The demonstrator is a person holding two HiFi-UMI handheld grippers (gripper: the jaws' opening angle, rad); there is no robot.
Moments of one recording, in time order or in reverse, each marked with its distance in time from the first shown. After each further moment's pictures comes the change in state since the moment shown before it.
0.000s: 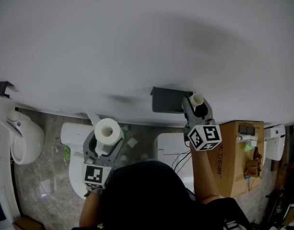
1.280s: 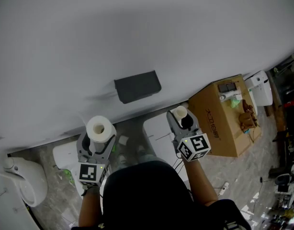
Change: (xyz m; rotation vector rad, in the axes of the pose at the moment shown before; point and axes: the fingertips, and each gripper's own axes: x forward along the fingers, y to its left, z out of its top) left arm 0.041 -0.044 0.011 0.042 -0.003 -0.325; right arm -0.143 0.011 -0.053 0.082 0.112 -0.237
